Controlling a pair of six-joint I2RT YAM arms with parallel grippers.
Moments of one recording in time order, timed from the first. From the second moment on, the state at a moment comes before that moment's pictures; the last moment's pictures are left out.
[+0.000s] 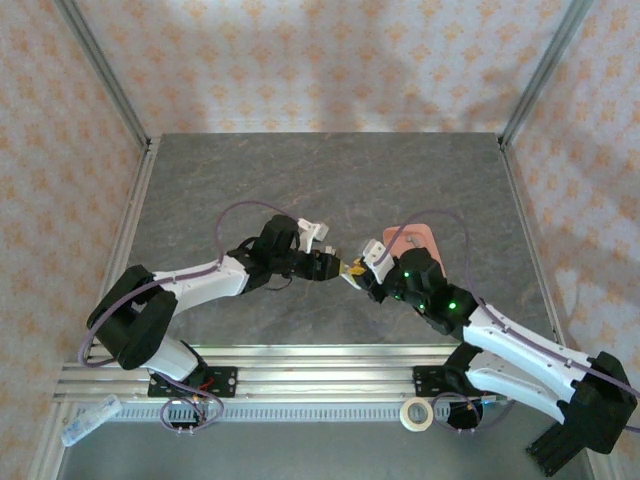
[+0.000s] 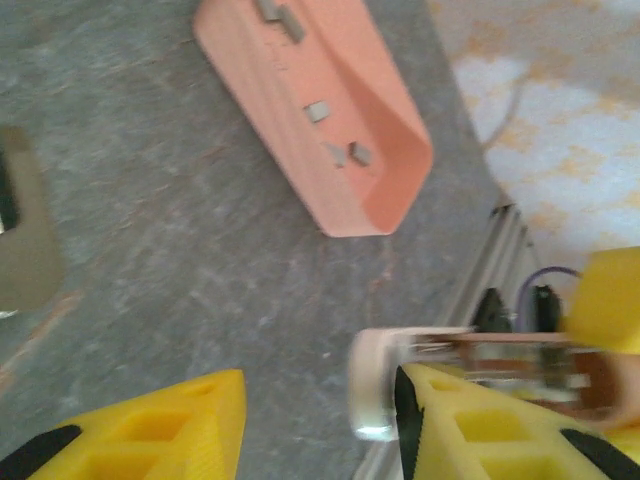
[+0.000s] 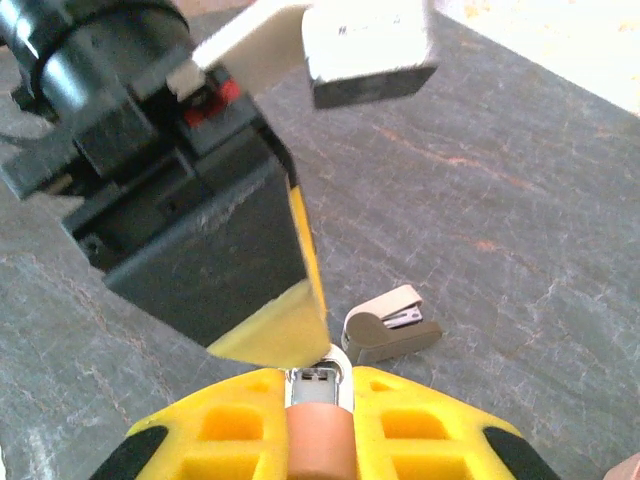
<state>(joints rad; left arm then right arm) -0.64 1.50 0.76 0.07 0.55 -0.60 0.76 0.85 0.48 -0.04 -0.15 -0.16</state>
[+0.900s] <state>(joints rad) -0.64 1.31 0.74 0.11 0.46 -0.48 0.67 0.94 0.62 -0.12 -0.30 -0.24</state>
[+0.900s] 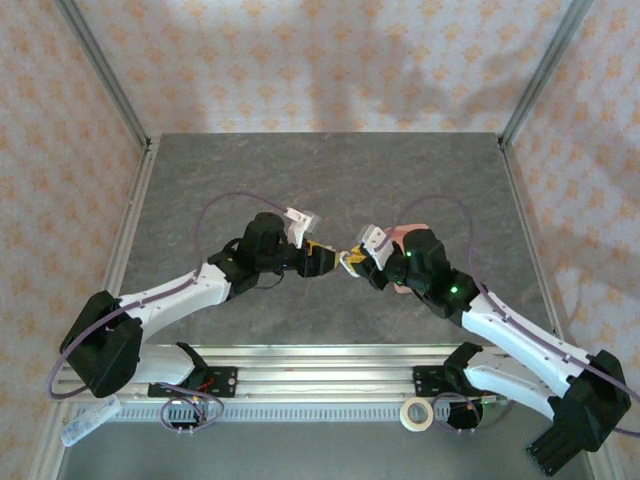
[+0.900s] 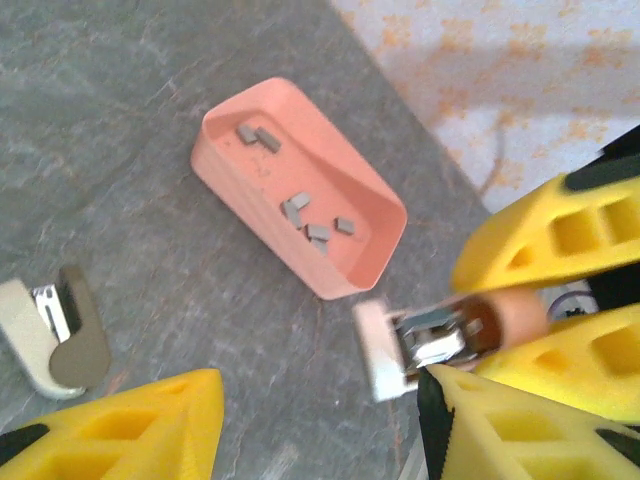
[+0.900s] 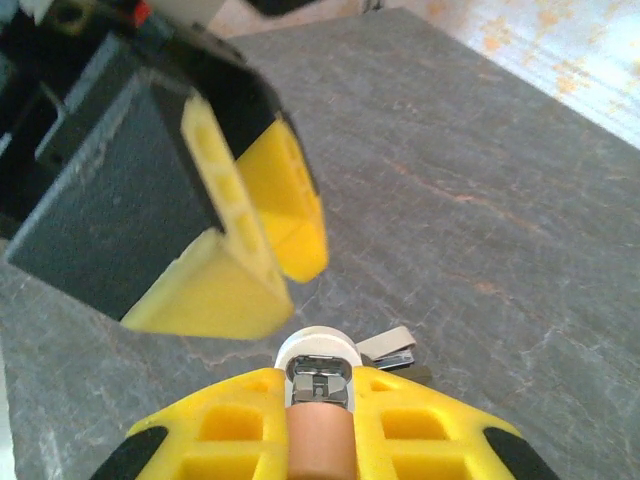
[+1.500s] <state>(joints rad) -0.64 1.38 0.74 0.12 0.45 -0.46 0.67 0.98 0.63 -0.09 -0.36 -0.24</state>
